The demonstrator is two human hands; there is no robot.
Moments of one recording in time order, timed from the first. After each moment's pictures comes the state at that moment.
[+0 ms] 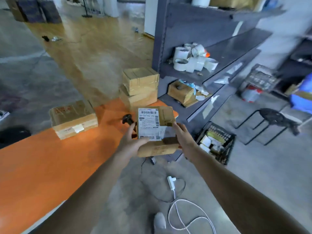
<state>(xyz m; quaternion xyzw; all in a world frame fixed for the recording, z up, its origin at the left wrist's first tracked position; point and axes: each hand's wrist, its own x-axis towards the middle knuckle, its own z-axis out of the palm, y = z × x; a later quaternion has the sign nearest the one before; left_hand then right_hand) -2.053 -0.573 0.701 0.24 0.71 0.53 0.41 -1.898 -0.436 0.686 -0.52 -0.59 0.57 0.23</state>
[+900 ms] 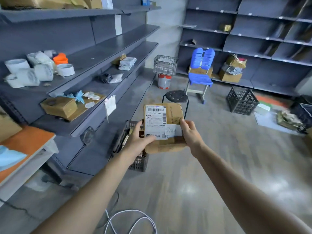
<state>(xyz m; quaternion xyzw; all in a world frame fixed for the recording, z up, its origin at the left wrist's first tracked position) -1.526 -0.335 0.734 0.49 0.56 0.40 0.54 -1.320 -0.304 0.731 -0.65 -0.46 0.43 0.43</state>
